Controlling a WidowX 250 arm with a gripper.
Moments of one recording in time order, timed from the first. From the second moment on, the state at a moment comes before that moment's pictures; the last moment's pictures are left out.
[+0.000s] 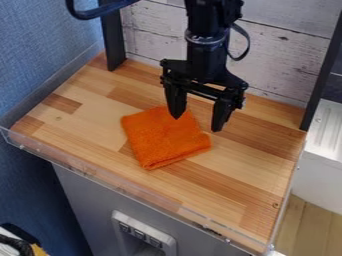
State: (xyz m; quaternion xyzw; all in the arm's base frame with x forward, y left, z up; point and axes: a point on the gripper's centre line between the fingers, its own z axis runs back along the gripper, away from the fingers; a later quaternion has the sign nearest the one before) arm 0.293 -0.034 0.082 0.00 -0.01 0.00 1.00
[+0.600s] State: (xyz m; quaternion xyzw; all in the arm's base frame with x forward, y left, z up) arm 0.291 -0.045 0.085 0.00 -0.01 -0.01 1.00
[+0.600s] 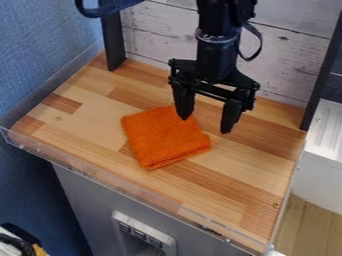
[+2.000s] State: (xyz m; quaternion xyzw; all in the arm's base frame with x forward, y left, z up) arm 0.287 -0.055 0.094 0.00 0.01 0.00 1.00
